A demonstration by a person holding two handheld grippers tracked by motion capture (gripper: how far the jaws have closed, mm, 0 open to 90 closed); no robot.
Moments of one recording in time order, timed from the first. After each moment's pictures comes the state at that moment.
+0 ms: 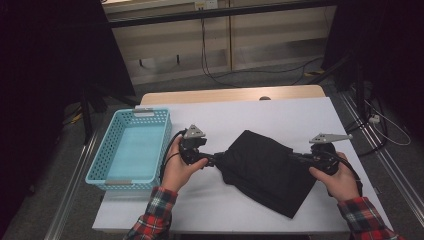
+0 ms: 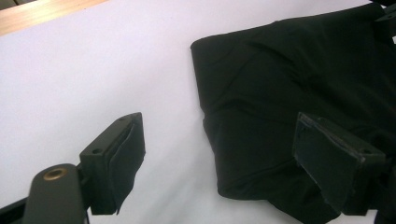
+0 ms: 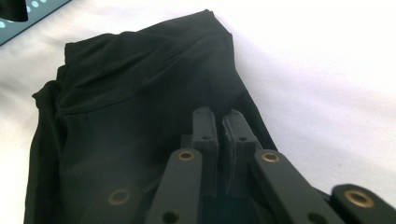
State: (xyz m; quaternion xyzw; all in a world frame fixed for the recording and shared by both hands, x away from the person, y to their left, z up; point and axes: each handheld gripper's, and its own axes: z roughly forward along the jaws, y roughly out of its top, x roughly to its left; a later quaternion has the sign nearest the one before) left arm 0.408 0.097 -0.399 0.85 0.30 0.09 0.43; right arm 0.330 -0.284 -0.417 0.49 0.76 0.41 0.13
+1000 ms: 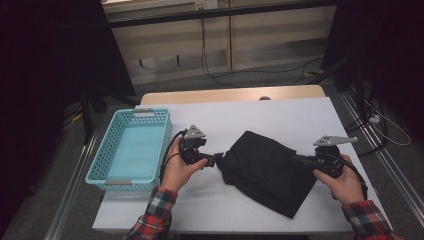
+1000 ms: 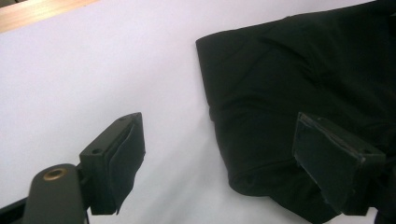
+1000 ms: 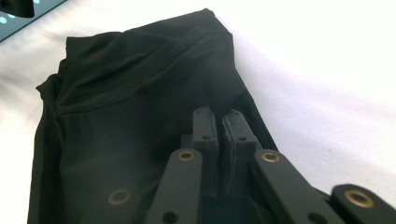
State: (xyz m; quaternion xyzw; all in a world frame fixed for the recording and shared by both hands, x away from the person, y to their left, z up) left arm 0.408 0.097 -0.401 0.85 0.30 0.09 0.42; right arm 0.321 -0.290 -0.416 0.49 0.76 0.41 0.13
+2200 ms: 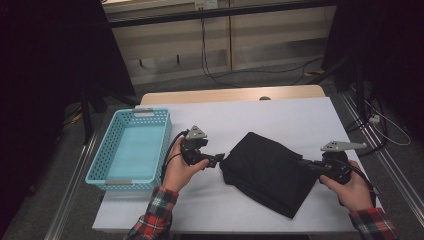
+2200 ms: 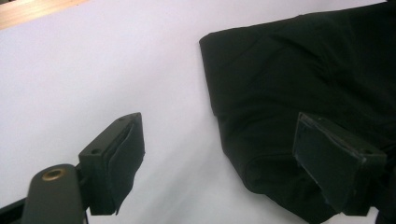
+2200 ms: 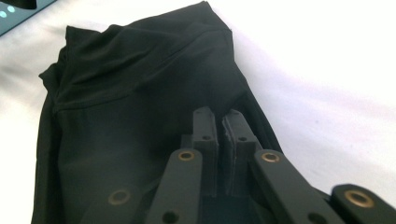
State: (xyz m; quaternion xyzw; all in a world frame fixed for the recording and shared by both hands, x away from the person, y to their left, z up) left arm 0.408 0.093 -0.403 0.85 0.30 0.09 0.42; right arm 0.303 -0.302 -0.418 0.50 0.75 0.41 0.13
